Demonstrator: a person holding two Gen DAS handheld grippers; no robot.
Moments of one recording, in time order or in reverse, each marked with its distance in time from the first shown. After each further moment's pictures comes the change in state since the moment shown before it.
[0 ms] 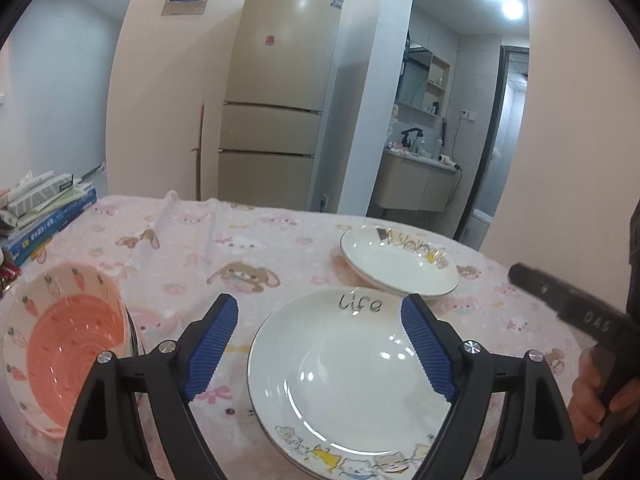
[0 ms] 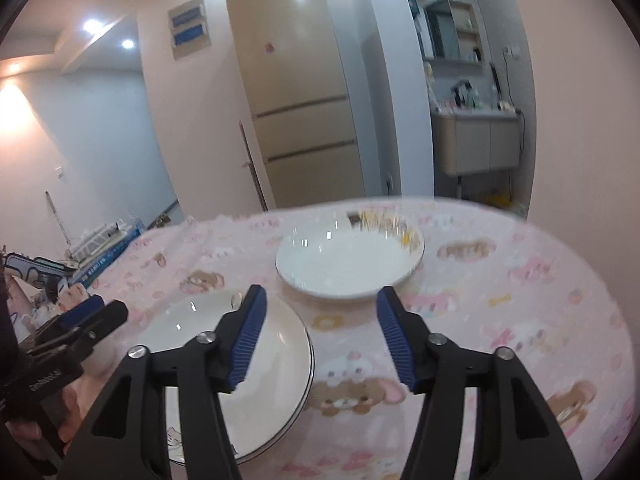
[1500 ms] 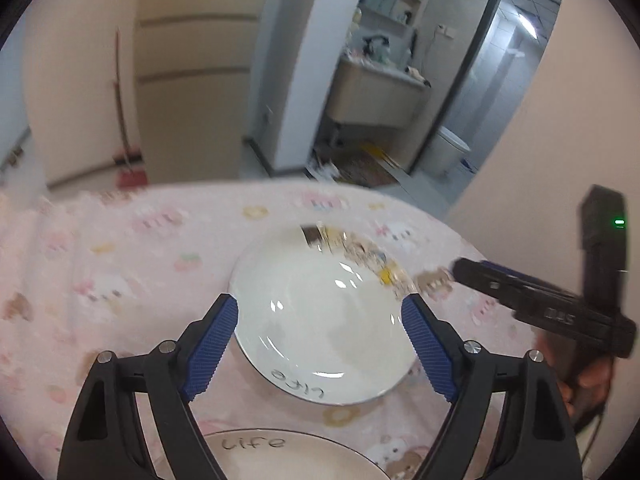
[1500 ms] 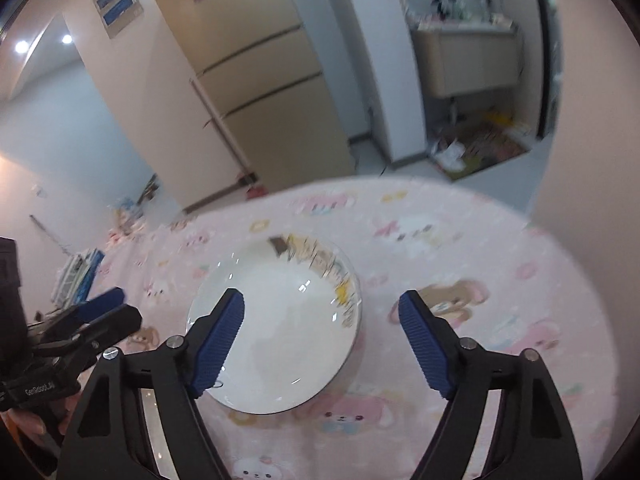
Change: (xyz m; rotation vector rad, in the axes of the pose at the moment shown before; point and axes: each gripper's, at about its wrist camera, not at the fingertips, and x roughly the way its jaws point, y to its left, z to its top) left arm 0.214 -0.083 0.113 0.010 0.443 -0.186; right arm 0.158 -0.141 0.106 0.196 0.374 0.052
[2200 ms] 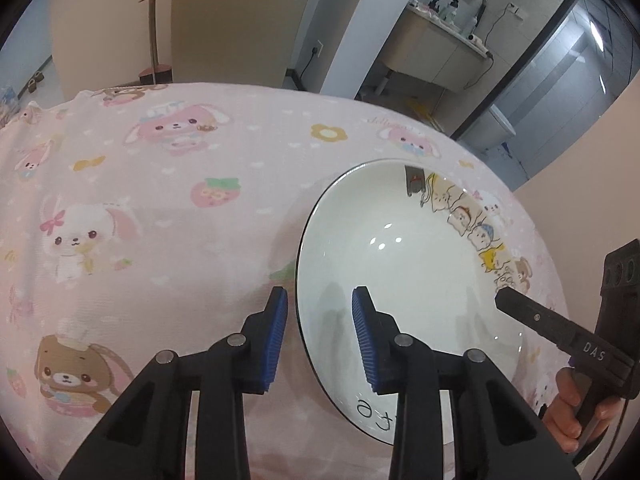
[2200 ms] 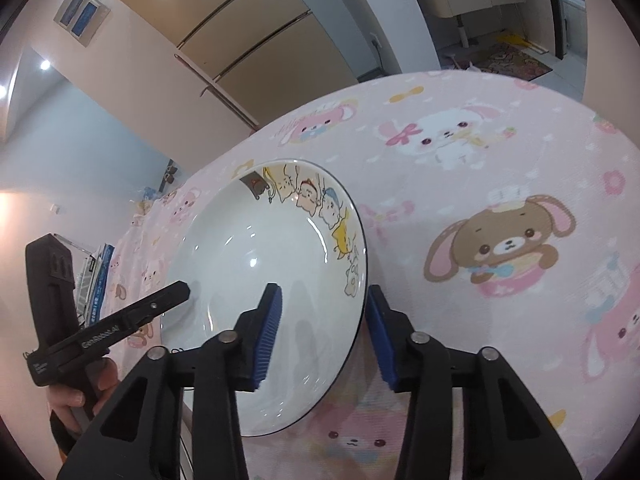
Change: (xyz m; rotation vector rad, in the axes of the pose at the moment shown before) left arm 0.091 0.071 -0.018 -0.170 0.199 0.084; right arm 0.082 -0.031 -0.026 0.148 0.171 0.124
